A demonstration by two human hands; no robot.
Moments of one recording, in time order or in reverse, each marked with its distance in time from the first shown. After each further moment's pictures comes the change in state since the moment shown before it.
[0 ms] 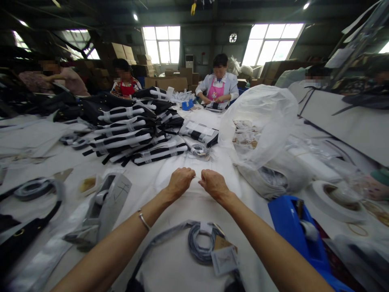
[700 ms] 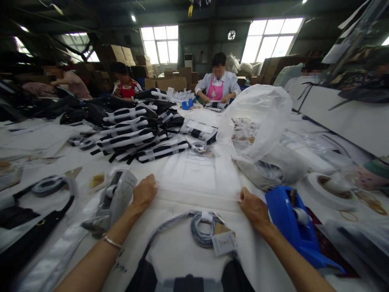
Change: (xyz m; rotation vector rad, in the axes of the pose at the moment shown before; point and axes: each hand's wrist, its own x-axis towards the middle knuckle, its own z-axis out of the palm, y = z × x) left_hand -0.111 -0.068 -0.012 -0.323 0.168 -0.689; right_hand -0.128 0.085 0.039 0.381 0.131 0.509
